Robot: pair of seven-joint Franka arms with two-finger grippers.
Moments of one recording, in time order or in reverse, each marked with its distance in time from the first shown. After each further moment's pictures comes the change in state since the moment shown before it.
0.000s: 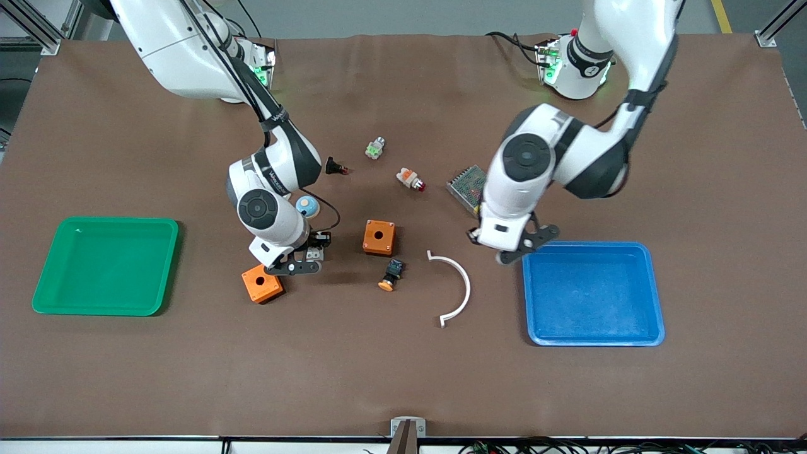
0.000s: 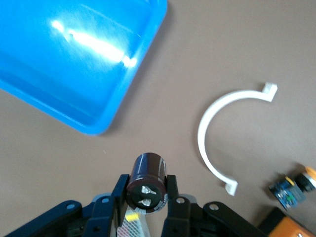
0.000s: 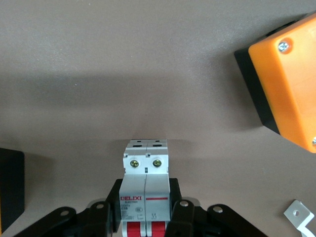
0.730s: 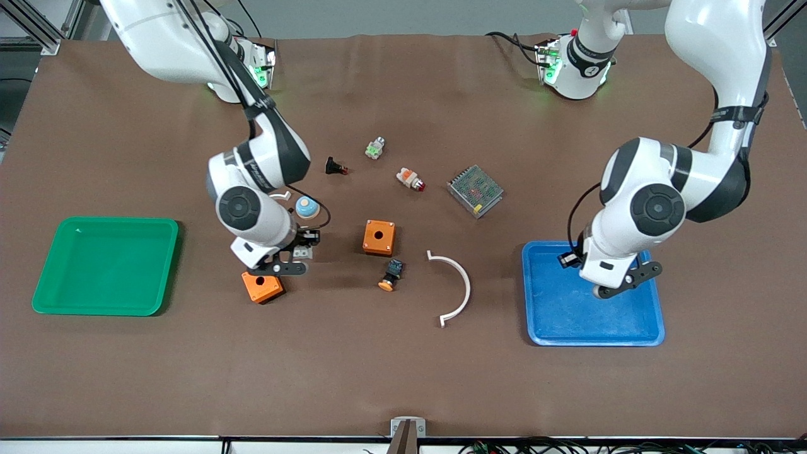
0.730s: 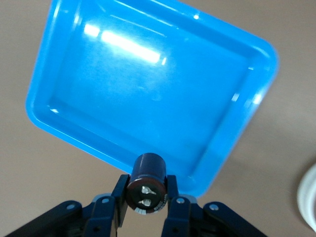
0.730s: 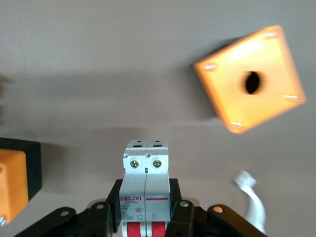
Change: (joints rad) left arm 0.260 0.021 0.003 -0.023 0.029 -0.064 0.290; right arm -0.048 -0.110 -0.012 0.088 0.000 -0.250 -0.012
